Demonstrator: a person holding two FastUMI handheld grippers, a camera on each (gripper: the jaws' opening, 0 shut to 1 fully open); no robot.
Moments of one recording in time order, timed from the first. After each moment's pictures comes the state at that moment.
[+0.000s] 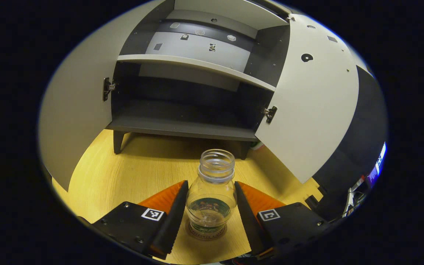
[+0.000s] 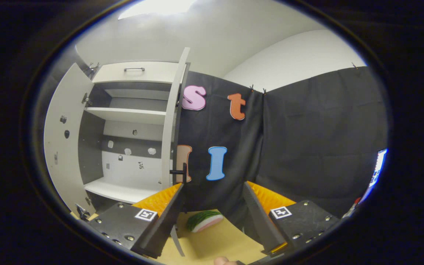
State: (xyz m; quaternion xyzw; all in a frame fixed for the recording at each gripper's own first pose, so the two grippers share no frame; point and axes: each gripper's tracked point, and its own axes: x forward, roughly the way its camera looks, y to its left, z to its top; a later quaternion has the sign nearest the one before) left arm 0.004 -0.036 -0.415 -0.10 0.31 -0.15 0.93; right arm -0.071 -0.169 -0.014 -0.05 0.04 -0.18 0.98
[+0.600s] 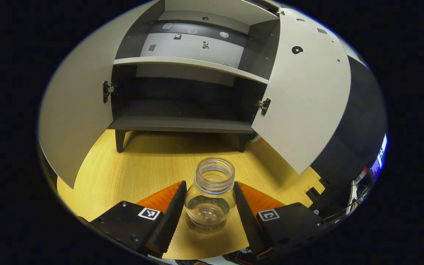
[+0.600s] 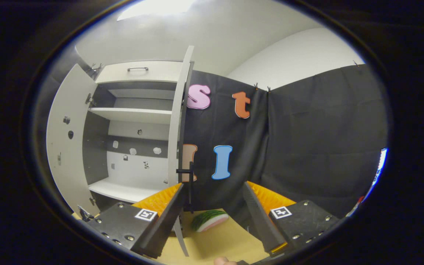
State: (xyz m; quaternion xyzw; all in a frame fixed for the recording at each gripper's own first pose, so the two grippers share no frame) left arm -0.014 -0.041 -0.413 -0.08 0.33 -0.15 0.93; right arm -0.067 -0.165 -0.020 -0.05 0.04 -0.17 0.98
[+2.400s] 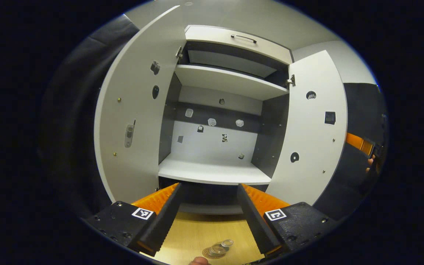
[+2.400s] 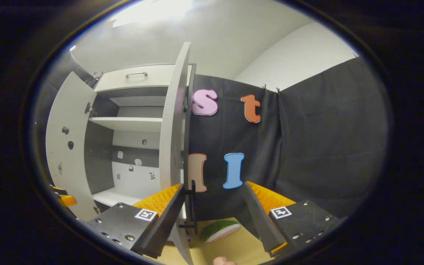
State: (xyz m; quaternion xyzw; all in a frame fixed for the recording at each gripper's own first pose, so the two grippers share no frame) left arm 0.011 0.025 -0.102 -0.07 0.09 -0.03 0.99; right arm 0.006 -0.170 -0.006 -0.02 0.01 -0.11 0.99
